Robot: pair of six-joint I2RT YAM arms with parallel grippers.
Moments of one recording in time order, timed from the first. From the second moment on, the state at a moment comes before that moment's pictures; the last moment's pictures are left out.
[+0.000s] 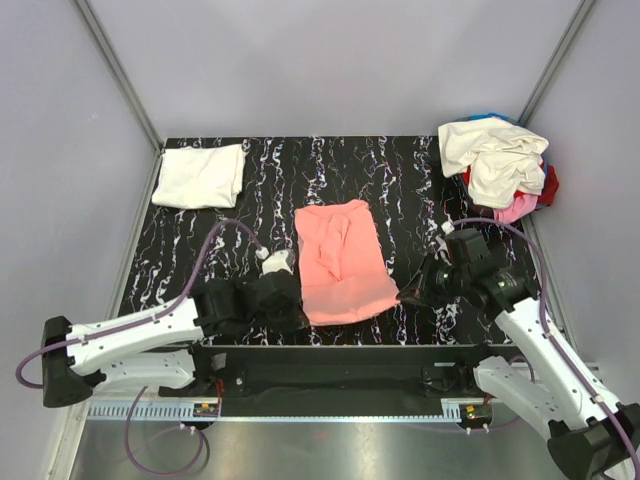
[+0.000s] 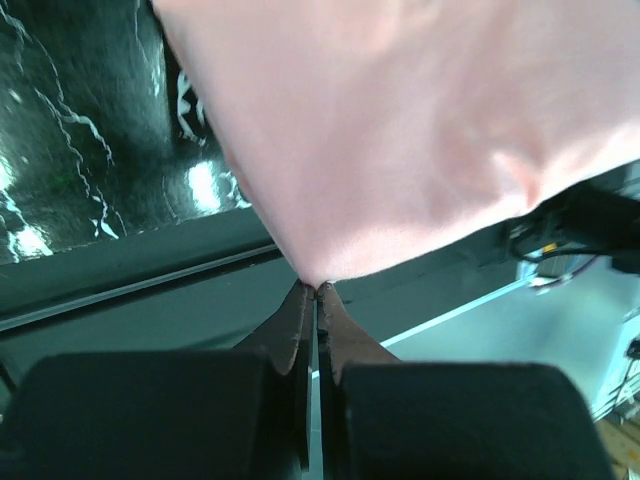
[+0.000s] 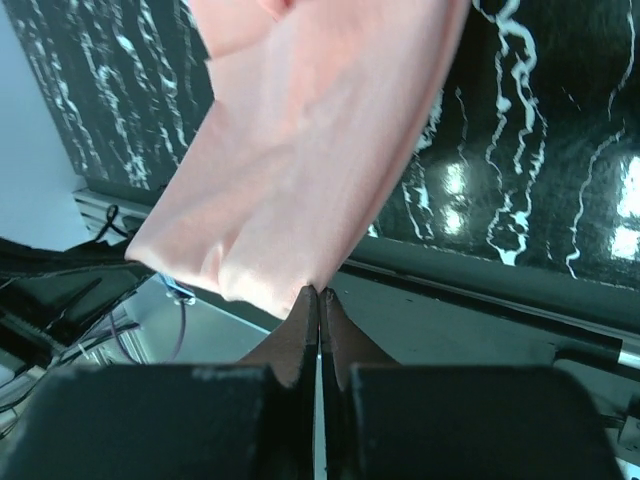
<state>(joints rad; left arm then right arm) -1.18 1.00 0.81 -0.76 -0.17 -1.16 0.41 0.80 0.77 -0.87 -0.35 0.78</state>
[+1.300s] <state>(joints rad) -0.26 2.09 1.78 -0.76 0.19 -0.58 0.23 2.49 2.55 -1.06 -0.17 0.48</state>
